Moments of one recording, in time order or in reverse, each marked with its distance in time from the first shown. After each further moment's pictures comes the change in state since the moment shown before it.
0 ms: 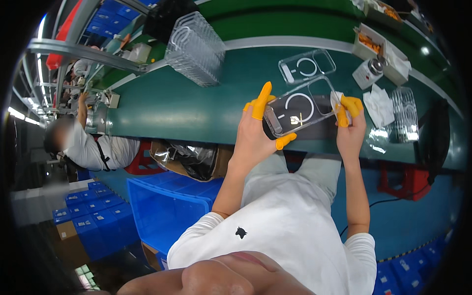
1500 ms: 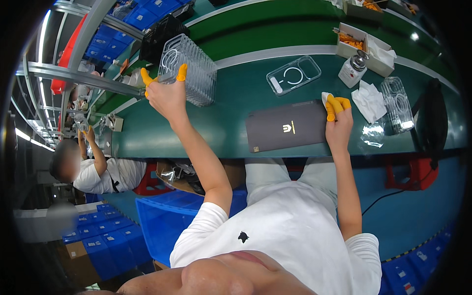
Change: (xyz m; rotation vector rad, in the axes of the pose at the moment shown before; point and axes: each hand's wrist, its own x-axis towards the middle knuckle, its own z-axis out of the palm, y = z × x) left_hand 0.131 -0.085 -0.121 0.832 0.761 -0.302; right_hand 0.010 0.033 0.014 -0.405 0.161 -0.186
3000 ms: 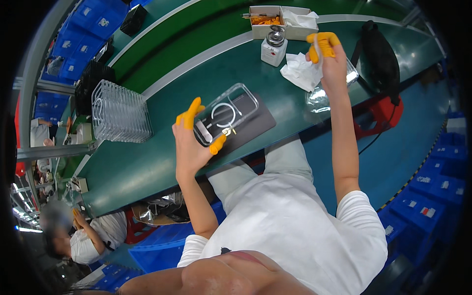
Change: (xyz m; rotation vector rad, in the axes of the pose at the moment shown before) left_hand -0.144 0.075 -0.034 -0.776 -0.869 0.611; right_hand 0.098 0.027 -0.115 0.707 0.236 0.367
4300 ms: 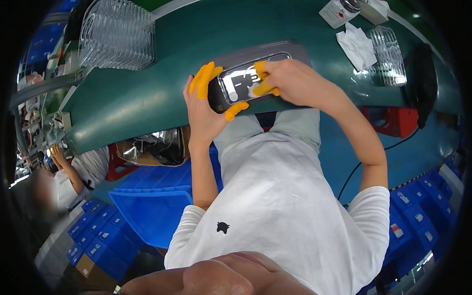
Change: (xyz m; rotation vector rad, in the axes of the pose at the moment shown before) left_hand -0.081 -0.035 0.029 0.032 0.149 -0.161; right_hand -0.108 0.028 0.115 -0.803 -1.479 -0.427
